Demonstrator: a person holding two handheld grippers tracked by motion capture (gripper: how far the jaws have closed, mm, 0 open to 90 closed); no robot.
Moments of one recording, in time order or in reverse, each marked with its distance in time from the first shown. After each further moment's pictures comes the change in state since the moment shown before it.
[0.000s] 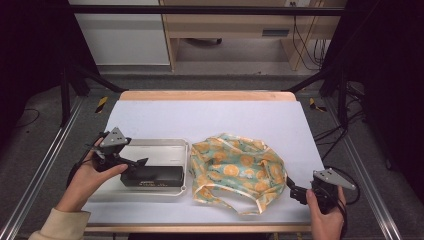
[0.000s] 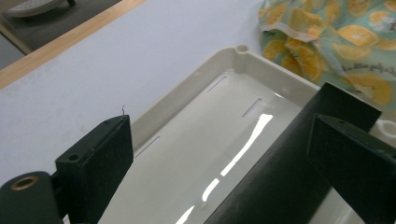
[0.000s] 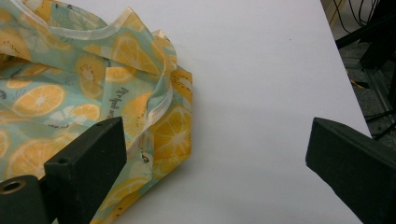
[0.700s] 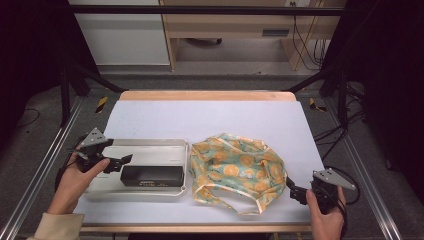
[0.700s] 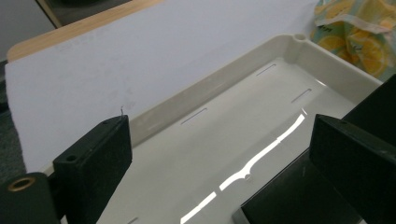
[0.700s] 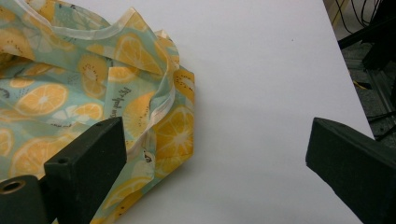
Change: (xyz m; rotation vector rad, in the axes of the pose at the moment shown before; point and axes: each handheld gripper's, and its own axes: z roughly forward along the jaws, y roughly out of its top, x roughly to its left) left arm 0.033 -0.038 -0.012 -0.033 0.082 -0.144; right arm 0.000 0.000 0.000 0.000 0.007 -0.006
